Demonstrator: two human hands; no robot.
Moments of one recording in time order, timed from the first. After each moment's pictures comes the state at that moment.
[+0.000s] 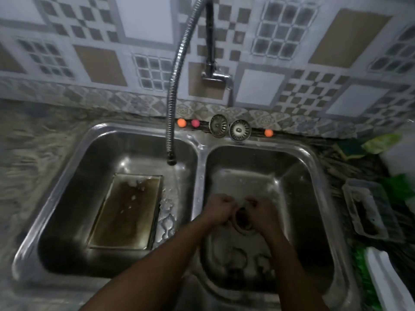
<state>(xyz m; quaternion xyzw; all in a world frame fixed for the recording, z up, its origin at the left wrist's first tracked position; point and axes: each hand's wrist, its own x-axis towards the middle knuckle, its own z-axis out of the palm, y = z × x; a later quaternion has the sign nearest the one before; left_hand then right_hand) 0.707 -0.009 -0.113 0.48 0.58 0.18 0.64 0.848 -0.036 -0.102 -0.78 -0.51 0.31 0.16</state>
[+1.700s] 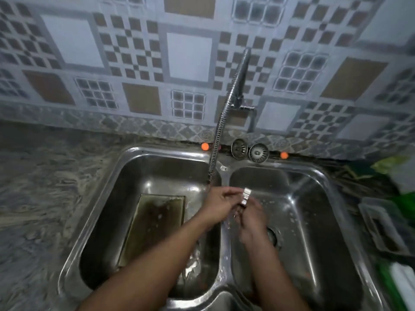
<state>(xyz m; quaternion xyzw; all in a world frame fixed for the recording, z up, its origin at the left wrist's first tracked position) 0.624 0.021 -0.055 0.50 0.49 0.36 0.62 0.712 -0.009 -0.064 -0.64 -0.10 0.51 0.57</state>
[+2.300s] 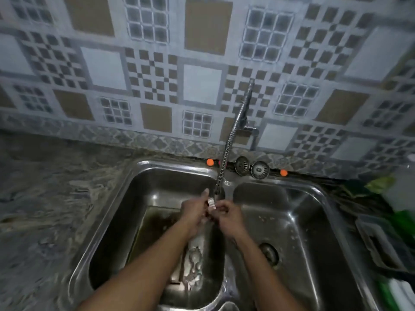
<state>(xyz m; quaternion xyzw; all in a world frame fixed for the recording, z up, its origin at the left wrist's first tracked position) 0.562 0.030 -0.061 0.24 0.61 0.44 0.62 0.667 0.001 -0.059 -0.65 -0.45 0.44 0.42</state>
